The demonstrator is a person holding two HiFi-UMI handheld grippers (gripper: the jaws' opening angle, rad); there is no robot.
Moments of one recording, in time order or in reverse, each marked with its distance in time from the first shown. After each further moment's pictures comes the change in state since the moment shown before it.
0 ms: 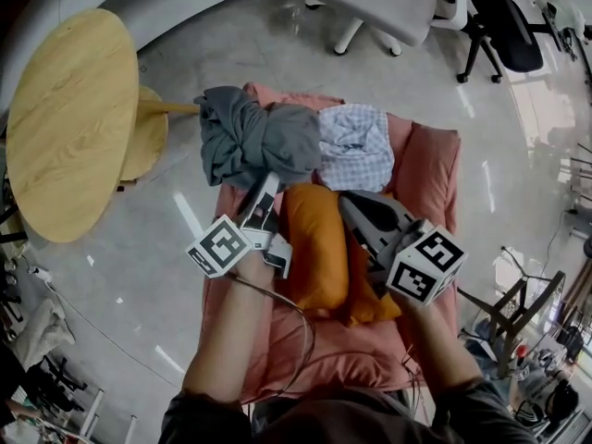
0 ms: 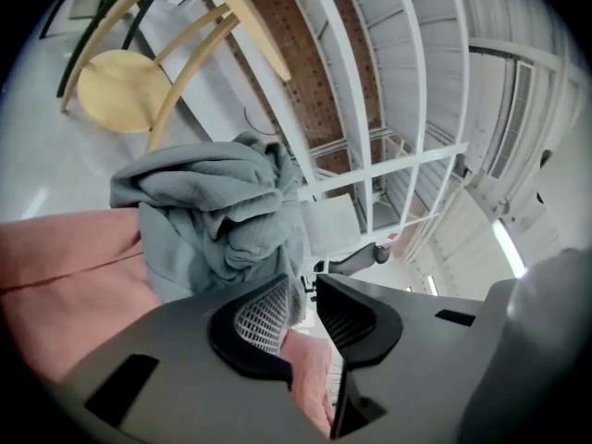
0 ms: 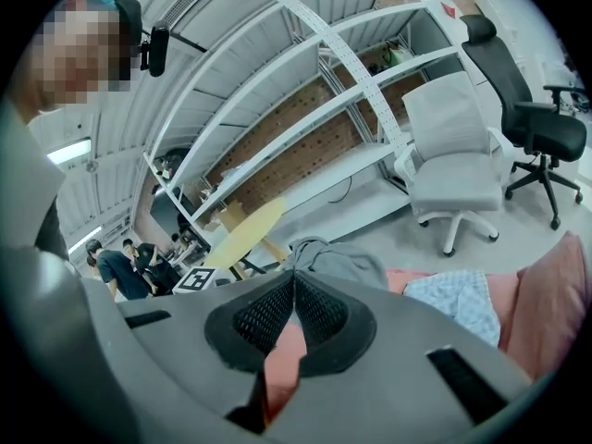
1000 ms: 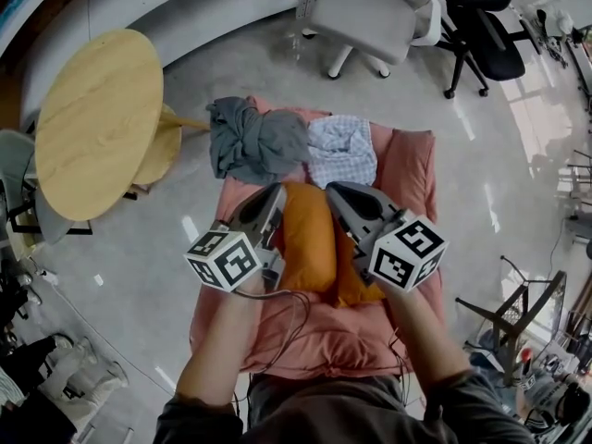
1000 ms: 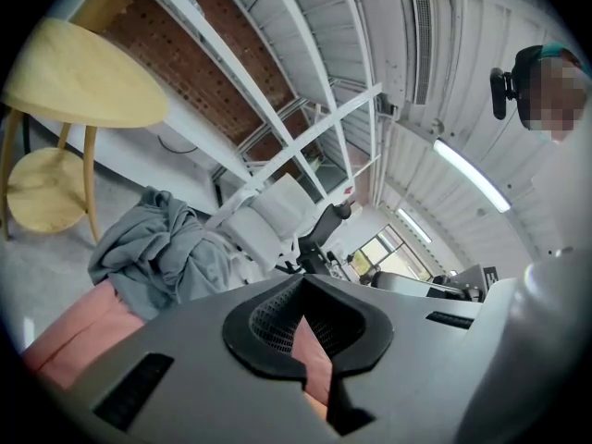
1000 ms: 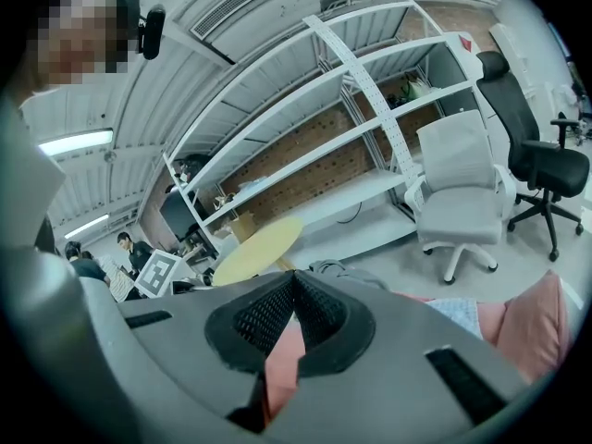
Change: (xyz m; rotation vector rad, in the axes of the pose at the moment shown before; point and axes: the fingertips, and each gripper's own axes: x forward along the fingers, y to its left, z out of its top) left arm -0.070 -0.130 -0.041 0.494 0.108 -0.118; right arm -0.064 0.059 0.029 -0.113 -0.103 0.016
